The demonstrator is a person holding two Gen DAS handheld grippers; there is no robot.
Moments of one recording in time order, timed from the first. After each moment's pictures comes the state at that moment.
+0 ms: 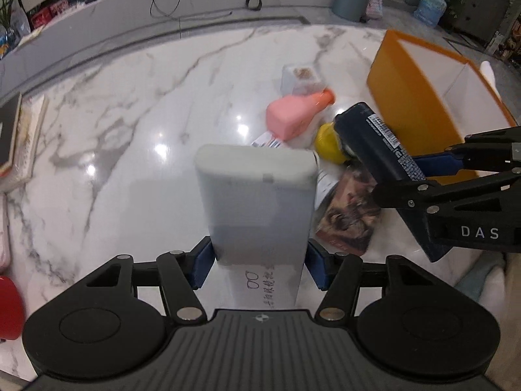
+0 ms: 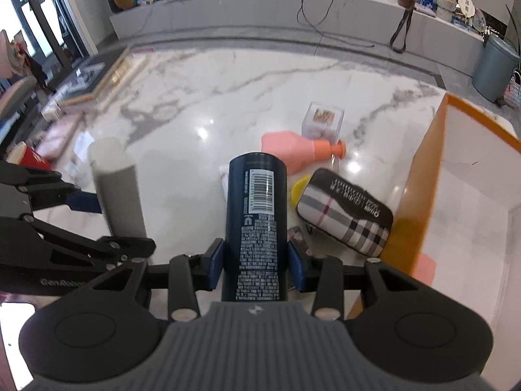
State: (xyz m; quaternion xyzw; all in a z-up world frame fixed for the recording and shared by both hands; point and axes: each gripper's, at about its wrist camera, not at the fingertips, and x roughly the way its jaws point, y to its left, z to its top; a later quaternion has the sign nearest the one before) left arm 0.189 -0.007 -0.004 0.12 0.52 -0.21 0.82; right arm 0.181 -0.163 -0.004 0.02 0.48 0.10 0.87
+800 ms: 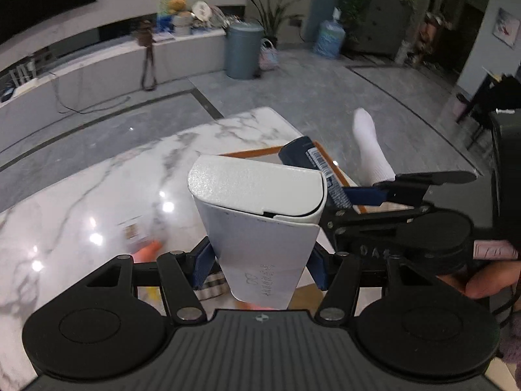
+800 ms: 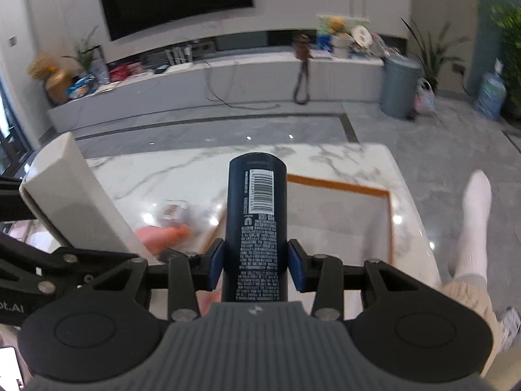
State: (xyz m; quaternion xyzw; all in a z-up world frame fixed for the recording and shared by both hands) left arm 0.180 -0.202 0.102 0.13 0.43 -0.37 0.81; right arm 0.128 -0.344 0.077 0.09 0.38 -0.04 0.92
